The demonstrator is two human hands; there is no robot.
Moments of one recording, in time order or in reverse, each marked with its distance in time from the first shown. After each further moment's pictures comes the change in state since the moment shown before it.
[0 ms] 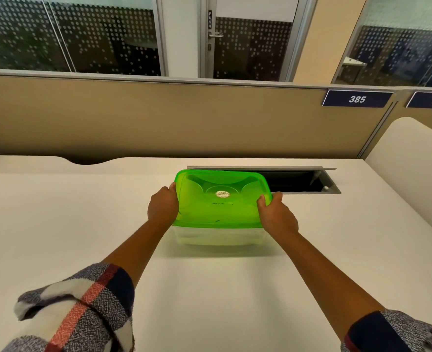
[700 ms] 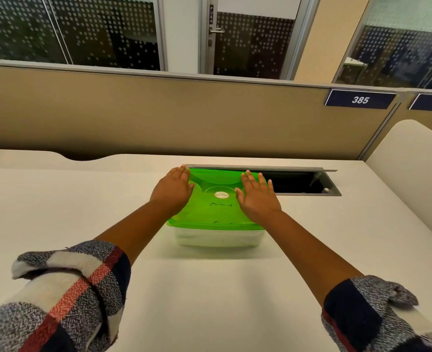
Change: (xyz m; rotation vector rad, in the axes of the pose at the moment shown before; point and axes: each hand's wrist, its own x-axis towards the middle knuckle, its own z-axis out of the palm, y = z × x) left_hand 0.028 0.012 0.002 0.462 -0.054 0.535; right_hand 0.033 -0.028 0.015 -0.388 -0.145 -0.477
